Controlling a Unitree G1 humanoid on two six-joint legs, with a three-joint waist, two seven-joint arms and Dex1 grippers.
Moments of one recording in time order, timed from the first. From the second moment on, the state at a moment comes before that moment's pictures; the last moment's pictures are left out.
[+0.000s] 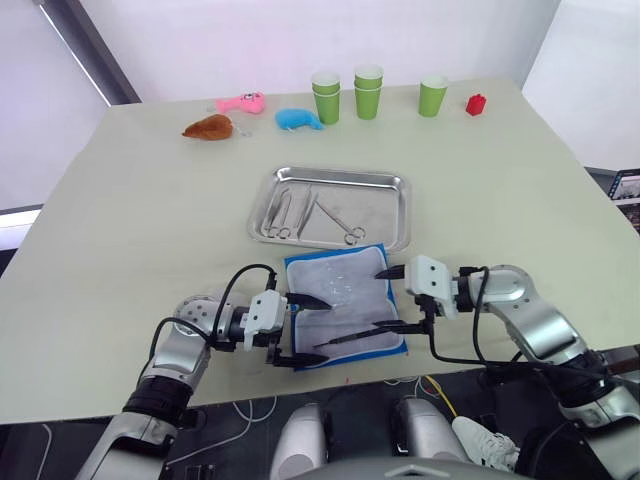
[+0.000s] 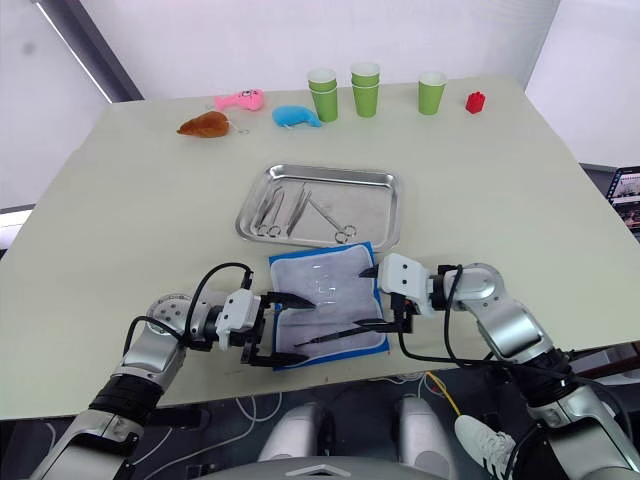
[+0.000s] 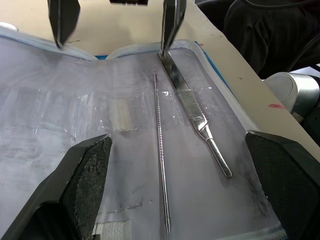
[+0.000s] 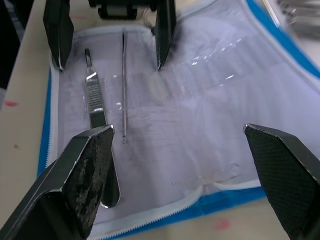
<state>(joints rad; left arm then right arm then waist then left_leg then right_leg) -0.21 0.60 -0.20 0.32 -0.29 -0.32 -1.45 -0.39 -0.53 0.40 -0.09 0.11 0.23 1.06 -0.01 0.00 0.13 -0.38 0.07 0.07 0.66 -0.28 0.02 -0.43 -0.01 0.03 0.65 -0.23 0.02</state>
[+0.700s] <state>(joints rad) -0.21 0.61 -0.20 0.33 -0.29 -0.31 -1.44 -0.44 -0.47 0.46 -0.02 0.03 0.23 1.06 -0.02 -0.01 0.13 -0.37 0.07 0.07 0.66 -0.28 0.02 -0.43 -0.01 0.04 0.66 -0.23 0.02</state>
